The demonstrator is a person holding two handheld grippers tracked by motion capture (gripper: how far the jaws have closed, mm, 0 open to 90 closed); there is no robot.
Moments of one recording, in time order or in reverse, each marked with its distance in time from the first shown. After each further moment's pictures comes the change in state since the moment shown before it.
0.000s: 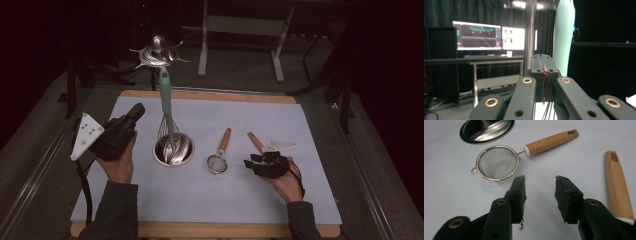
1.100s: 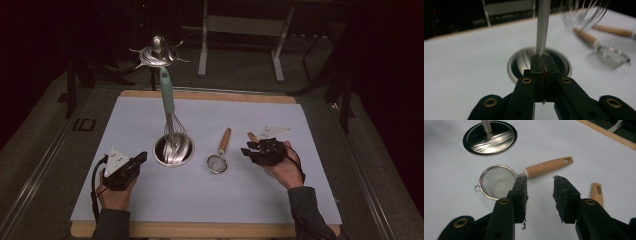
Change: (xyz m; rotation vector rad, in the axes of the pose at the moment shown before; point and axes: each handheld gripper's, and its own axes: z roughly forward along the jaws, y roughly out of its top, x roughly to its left) left arm 0.005 -0.107 -0.036 0.553 0.092 0.024; right arm 0.007 0.050 -0.010 0.016 -0.026 -0.139
